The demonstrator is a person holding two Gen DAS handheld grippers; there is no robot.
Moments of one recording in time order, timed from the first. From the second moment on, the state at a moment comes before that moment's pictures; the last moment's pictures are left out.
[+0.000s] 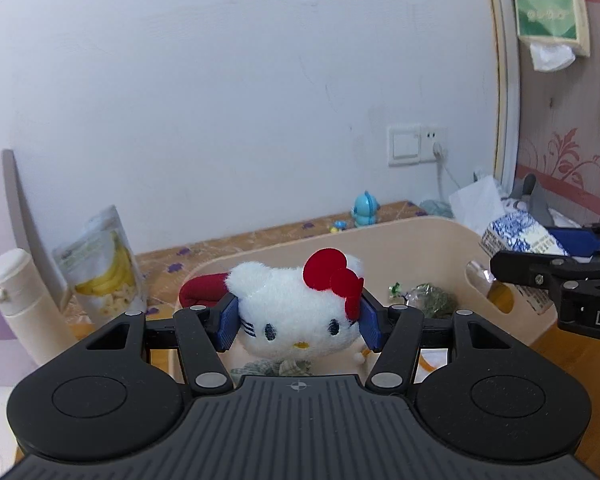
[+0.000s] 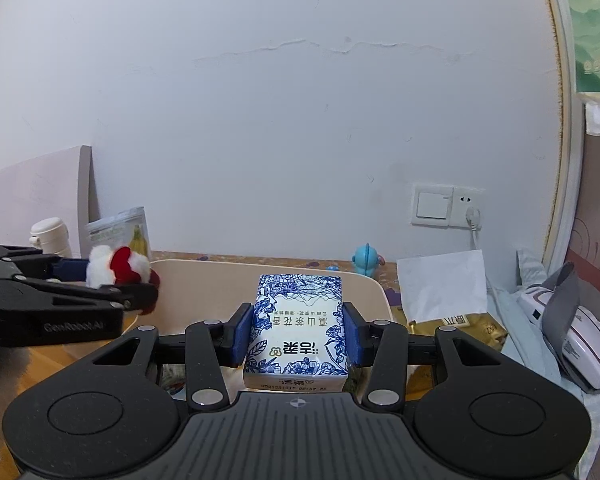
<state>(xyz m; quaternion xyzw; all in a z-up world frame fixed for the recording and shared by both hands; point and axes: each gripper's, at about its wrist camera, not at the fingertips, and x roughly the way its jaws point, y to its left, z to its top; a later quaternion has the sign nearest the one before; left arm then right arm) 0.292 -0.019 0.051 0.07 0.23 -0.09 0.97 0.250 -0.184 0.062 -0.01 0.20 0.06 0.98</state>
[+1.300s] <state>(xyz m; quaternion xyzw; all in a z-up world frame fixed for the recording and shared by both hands) 0.341 -0.021 0.006 0.05 0.37 -0.08 0.92 0.312 -0.175 0.009 -0.04 0.31 0.07 0.95</state>
